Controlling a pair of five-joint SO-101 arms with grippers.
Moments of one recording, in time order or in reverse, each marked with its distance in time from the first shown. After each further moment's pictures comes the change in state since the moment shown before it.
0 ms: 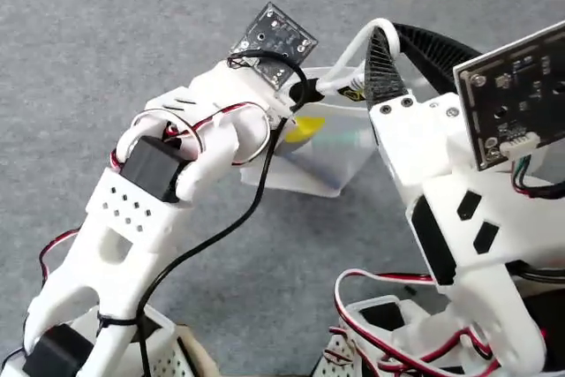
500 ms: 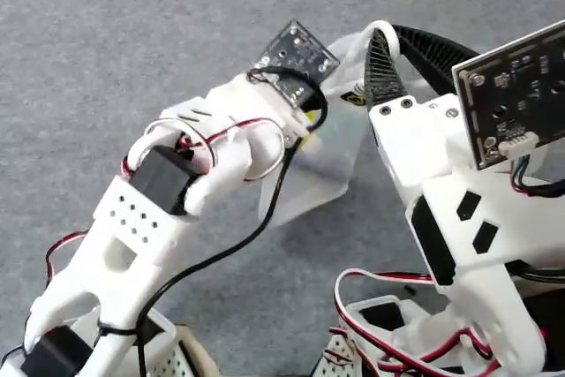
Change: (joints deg) left arm 5.1 -1.1 0.0 1.8 0.0; right arm 0.0 0.0 0.0 0.4 0.0
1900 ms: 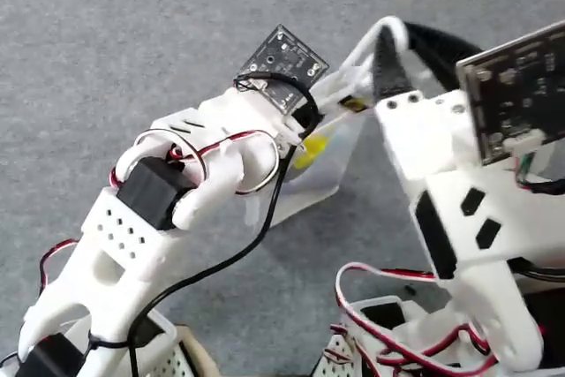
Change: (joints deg) left arm 0.4 -3.0 0.0 5.7 4.9; right arm 4.0 0.0 0.0 -1.8 -0.1
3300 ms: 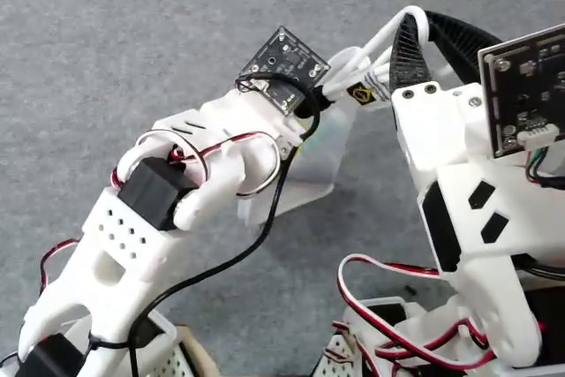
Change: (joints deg) left arm 0.1 0.0 0.0 0.3 0.4; right arm 2.4 0.0 0.0 -0.8 0.1
